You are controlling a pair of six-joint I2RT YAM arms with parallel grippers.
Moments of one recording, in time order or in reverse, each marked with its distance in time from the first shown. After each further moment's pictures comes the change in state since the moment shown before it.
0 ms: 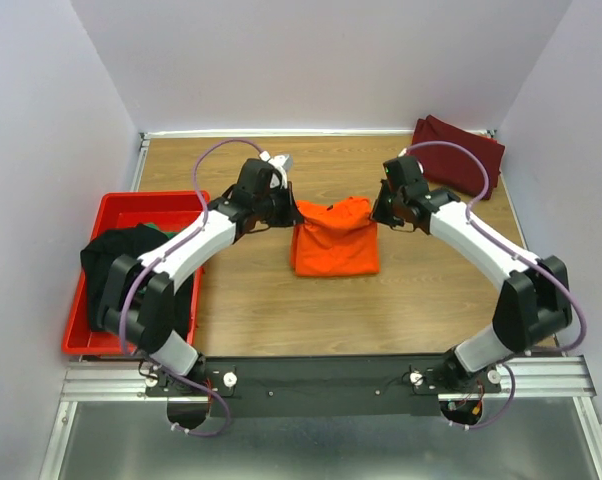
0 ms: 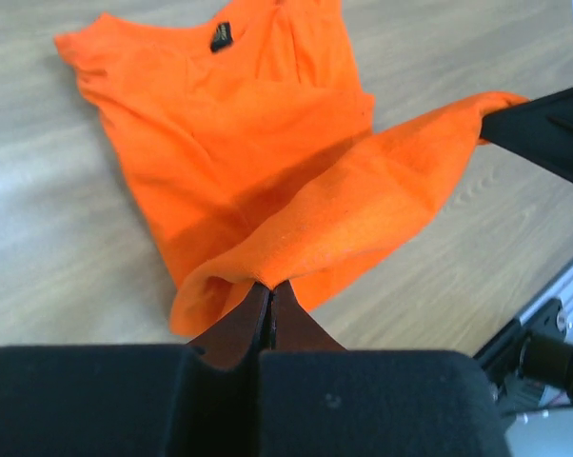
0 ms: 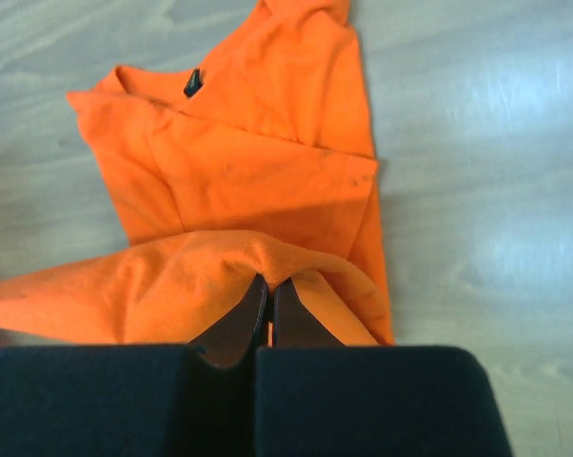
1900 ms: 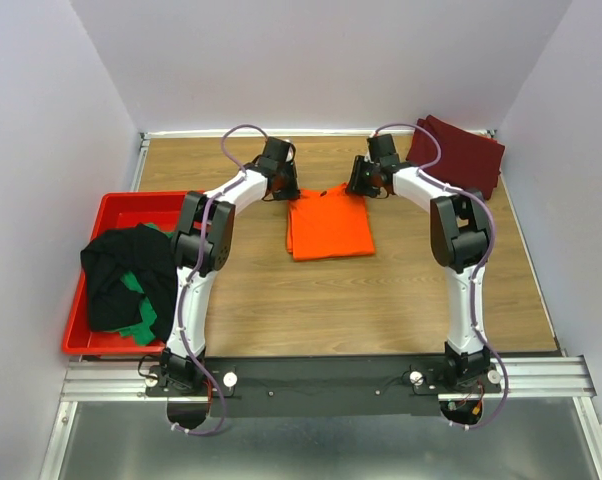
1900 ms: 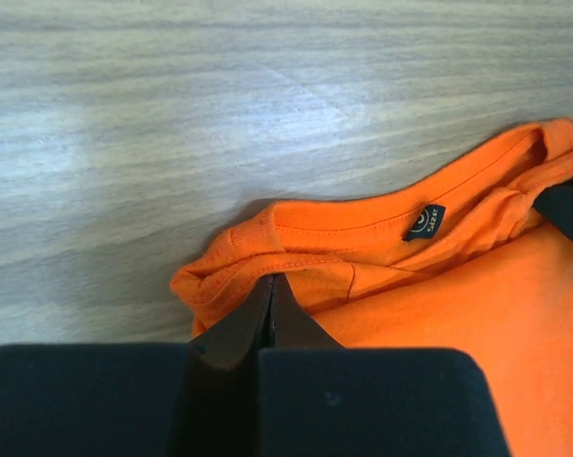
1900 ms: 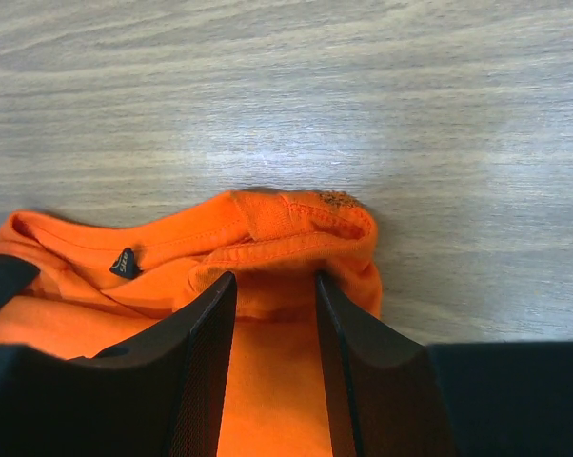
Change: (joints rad) left arm 0.116 0.758 0.635 -0.069 -0.159 -0.026; right arm -0.143 0.741 0.510 0.262 -0.214 -0.222
